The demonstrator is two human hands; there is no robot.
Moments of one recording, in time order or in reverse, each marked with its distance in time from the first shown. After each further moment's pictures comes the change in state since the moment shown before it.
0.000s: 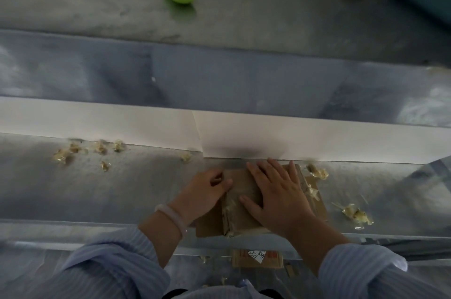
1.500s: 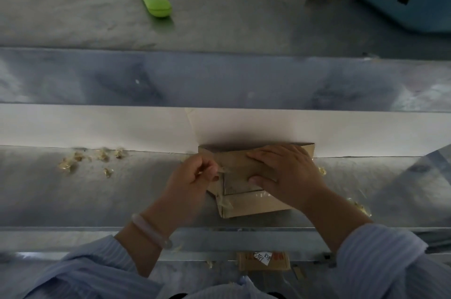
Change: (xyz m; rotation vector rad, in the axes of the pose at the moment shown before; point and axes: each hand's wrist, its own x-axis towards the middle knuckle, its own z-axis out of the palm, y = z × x) left_hand -0.029 0.026 -0.026 -0.089 0.158 0.398; right_hand 0.020 0.024 -0.047 0.051 0.163 -0.127
